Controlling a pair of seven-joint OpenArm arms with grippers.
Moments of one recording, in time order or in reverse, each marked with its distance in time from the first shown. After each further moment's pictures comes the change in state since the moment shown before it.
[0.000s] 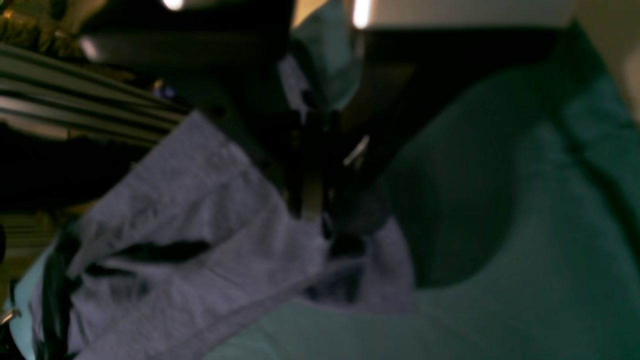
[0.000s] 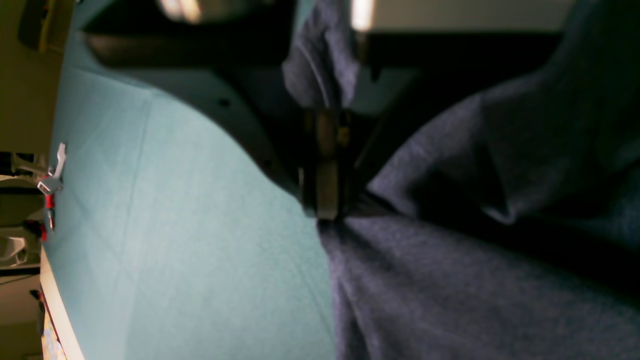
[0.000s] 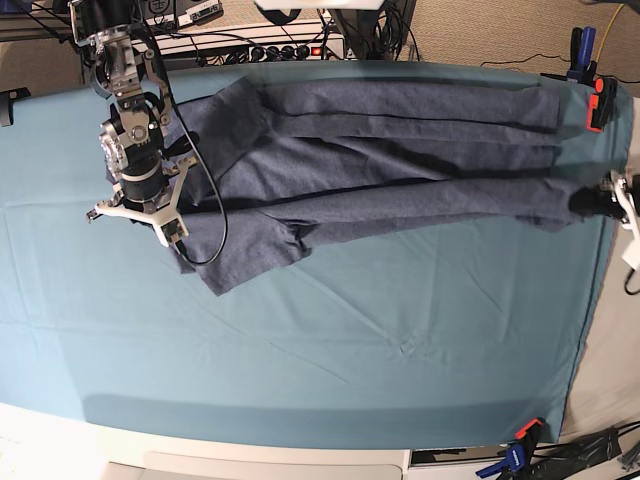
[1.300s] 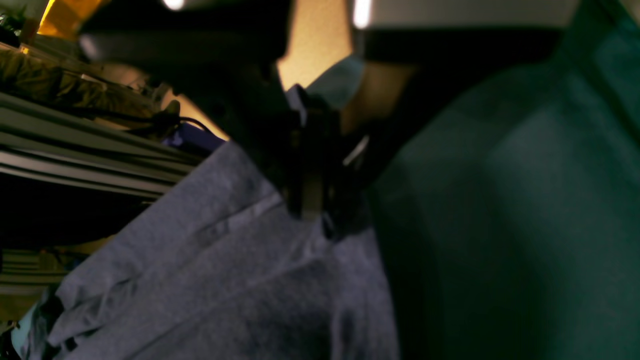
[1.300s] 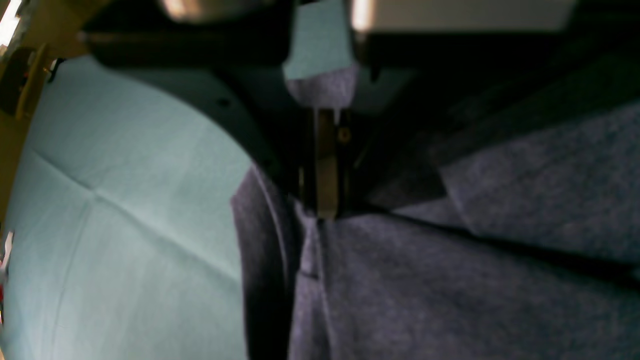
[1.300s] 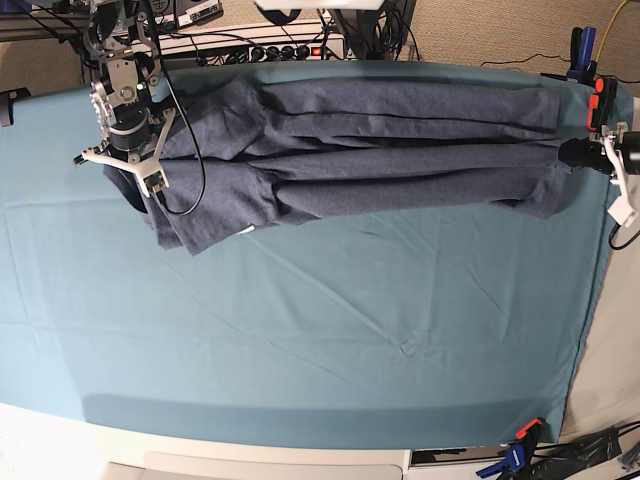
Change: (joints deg) left arm 10.7 -0.9 0.0 2.5 -0.8 0.0 -0.3; right arm -12.7 0.0 6.7 1.3 2.0 -1.8 -3.3
